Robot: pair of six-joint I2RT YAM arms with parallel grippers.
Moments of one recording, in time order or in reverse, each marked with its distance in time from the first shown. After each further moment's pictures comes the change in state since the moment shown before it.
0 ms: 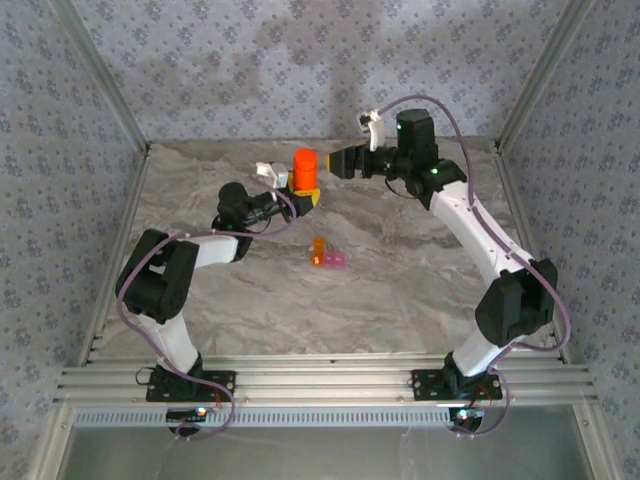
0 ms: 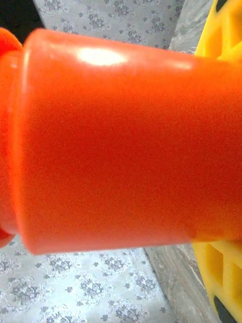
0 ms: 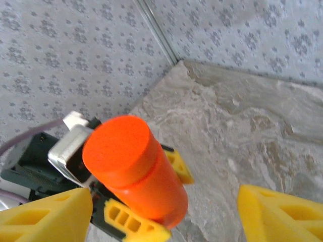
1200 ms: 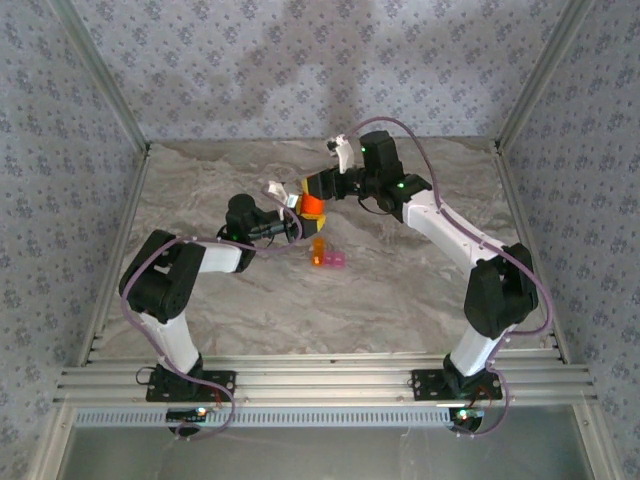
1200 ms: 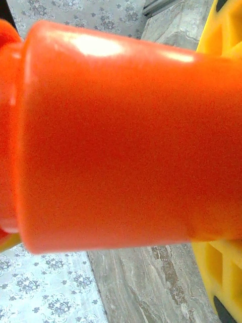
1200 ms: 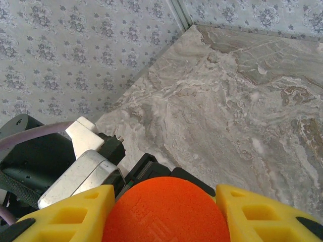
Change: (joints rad) left arm -0.032 0.013 -0.093 -0.068 0.055 0.065; right arm 0.137 0.071 -0.116 0.090 0.082 0.002
